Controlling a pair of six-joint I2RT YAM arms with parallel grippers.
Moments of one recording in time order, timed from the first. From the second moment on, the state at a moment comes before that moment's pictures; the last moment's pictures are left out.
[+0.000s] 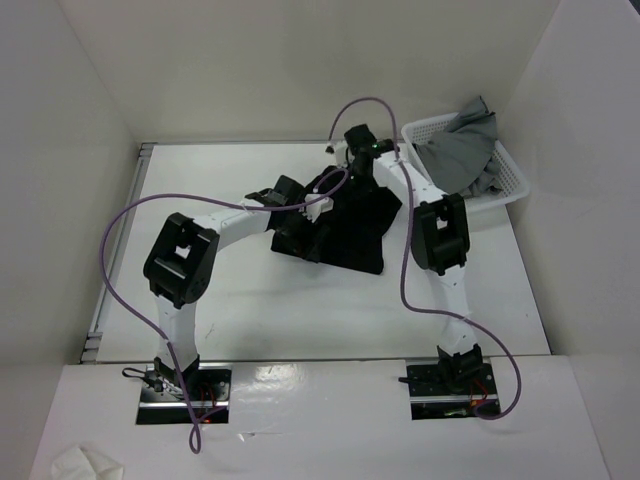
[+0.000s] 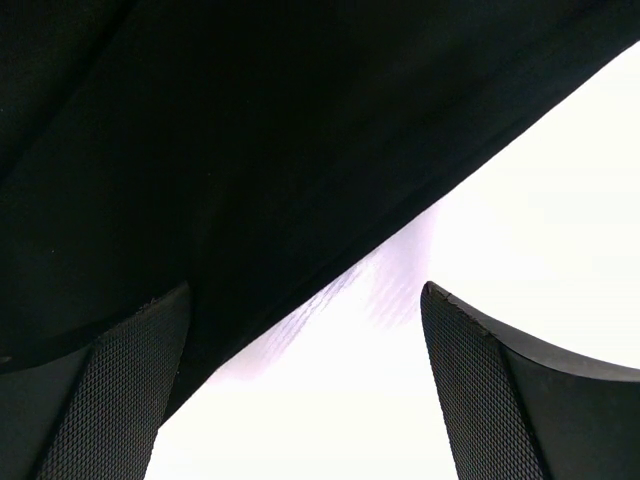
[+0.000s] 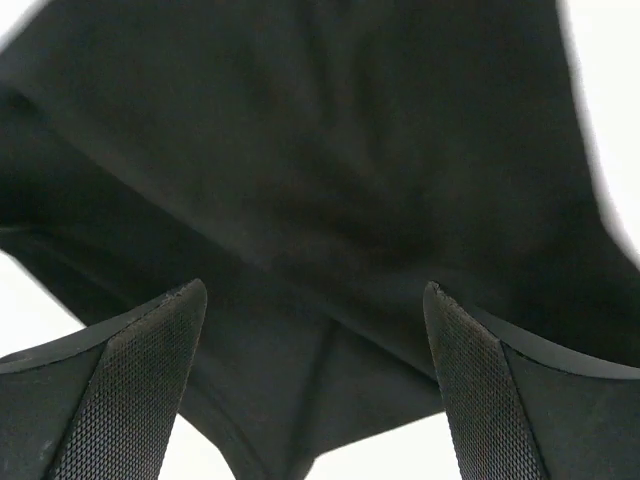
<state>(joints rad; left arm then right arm) -0.50 1.99 1.39 -0.47 0.39 0.17 0.36 2.29 2.14 -0.89 -0.21 -0.17</state>
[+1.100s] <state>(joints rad) -0.51 1.98 1.37 -0.47 0.40 0.15 0.37 2.51 2.26 -0.82 -0.12 -0.18</state>
